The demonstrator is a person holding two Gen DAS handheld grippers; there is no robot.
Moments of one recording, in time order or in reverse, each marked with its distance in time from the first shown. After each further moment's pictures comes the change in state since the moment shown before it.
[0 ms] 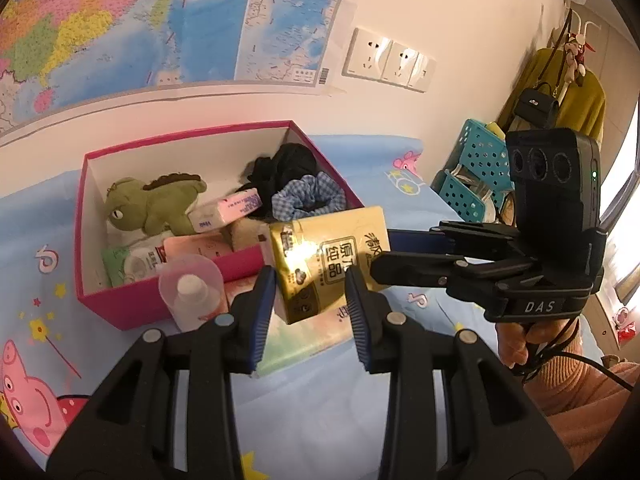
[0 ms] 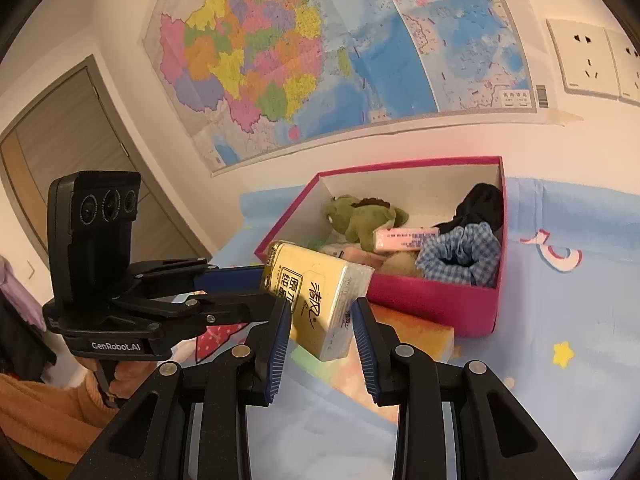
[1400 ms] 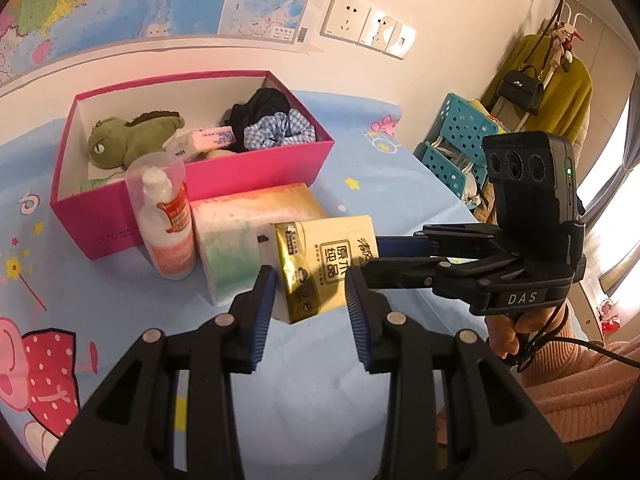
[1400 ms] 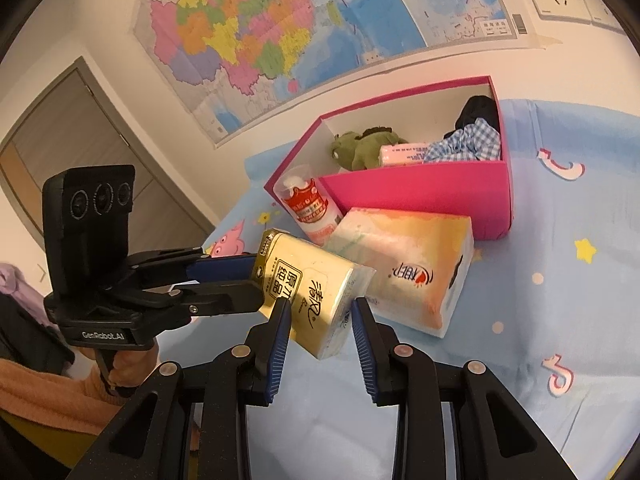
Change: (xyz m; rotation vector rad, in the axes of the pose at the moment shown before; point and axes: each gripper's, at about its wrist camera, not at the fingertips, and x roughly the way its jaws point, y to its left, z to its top) left arm -0.009 -0.017 -0.054 -0.017 0.068 -0.065; right arm -0.008 0.008 -0.063 0.087 0.089 0.032
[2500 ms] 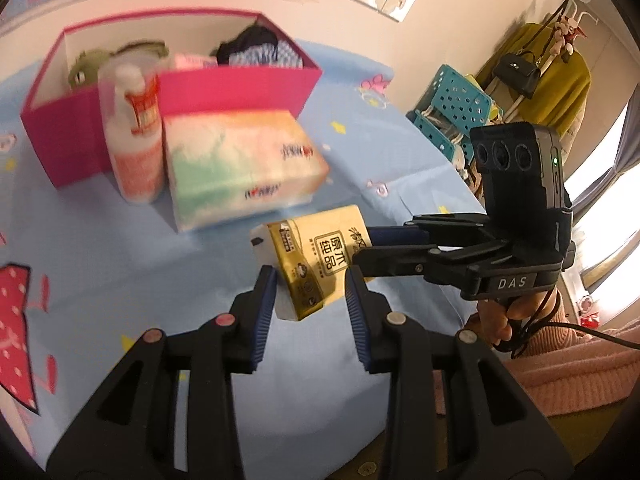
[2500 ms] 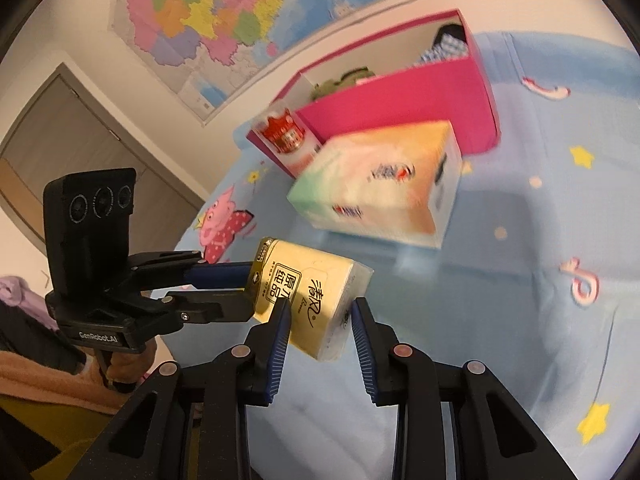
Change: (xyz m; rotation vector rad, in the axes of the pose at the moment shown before) left arm 0.021 -0.002 -0.037 -0.040 0.110 -0.071; right arm 0.012 -0.007 -0.044 0.096 0.073 -0.003
